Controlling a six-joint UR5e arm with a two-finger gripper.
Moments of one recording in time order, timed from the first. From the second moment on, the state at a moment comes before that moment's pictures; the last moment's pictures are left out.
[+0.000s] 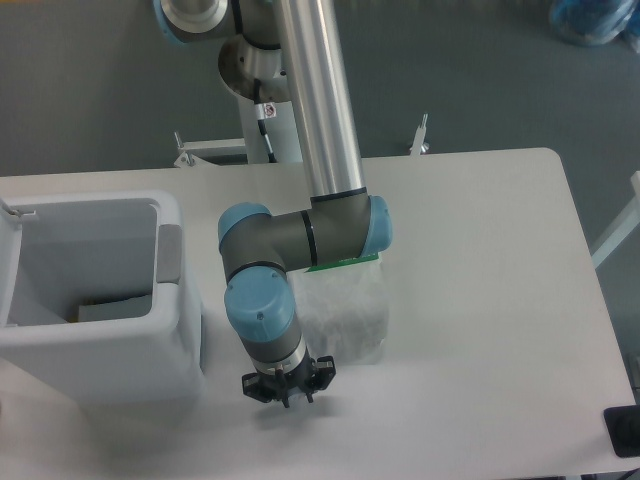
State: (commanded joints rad) arm 2.23 -2.21 -1.50 -0.81 1.66 0.06
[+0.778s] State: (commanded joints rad) arm 2.43 -1.95 -1.33 -0.74 1.28 0.13
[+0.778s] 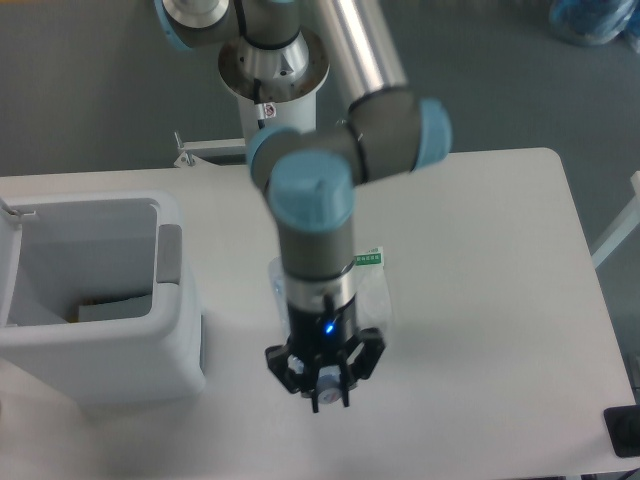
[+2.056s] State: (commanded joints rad) arm 2.20 -1.78 -1.29 -0.62 1.23 0.09
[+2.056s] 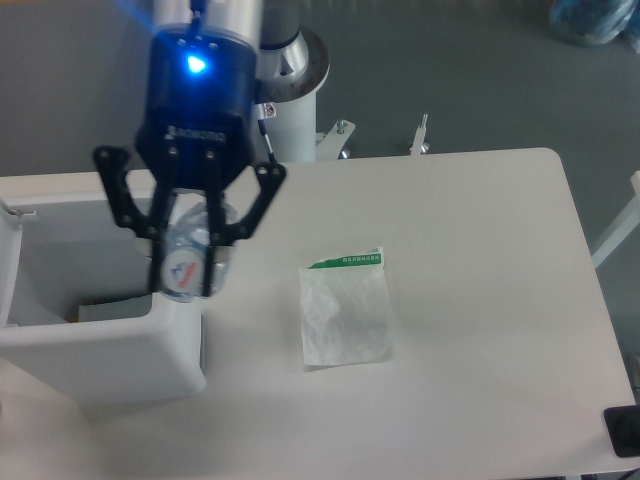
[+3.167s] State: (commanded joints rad) arm 2.04 -1.85 -1.38 -0.62 1.23 0.09
